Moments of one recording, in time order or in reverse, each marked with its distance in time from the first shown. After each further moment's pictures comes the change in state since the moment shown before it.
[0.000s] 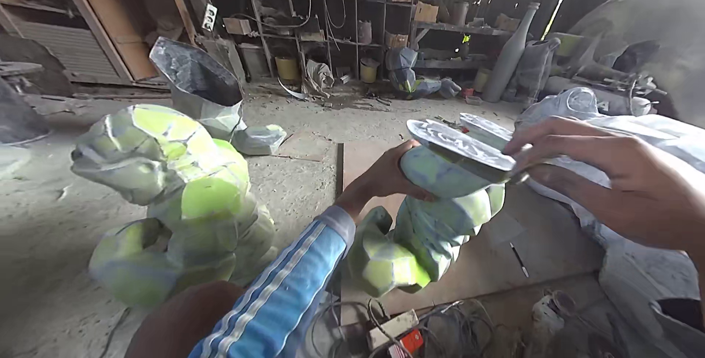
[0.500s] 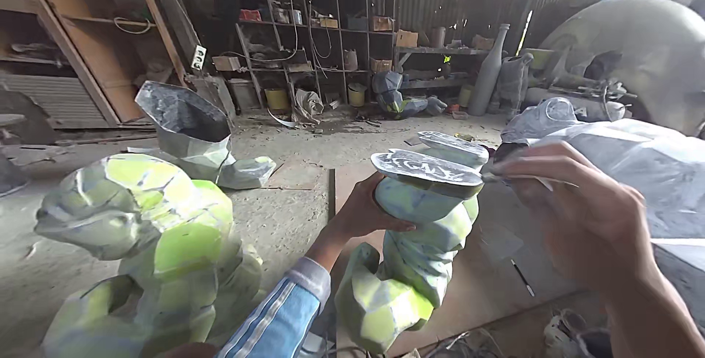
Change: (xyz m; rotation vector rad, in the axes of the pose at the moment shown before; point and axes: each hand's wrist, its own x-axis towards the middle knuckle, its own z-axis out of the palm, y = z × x) left_hand -0.020 0.003 -0.003 0.132 0.161 0.019; right_hand -0.004 -0.017 0.041 0.094 0.534 -0.007
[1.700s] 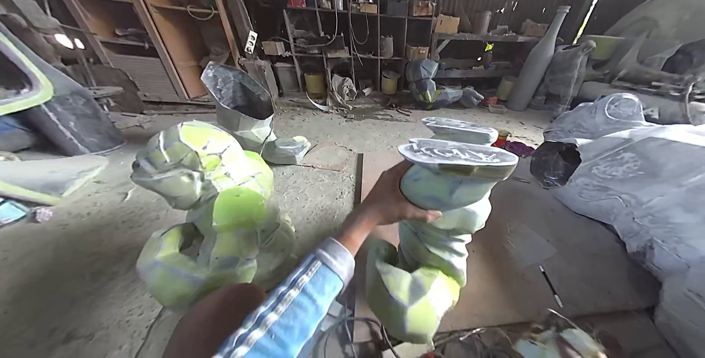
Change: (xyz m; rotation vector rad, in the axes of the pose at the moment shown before) left_hand -0.016 0.016 0.002 0.069 0.064 -0.089; right_hand -0.252 -0.022 0.066 0.696 0.496 0.901
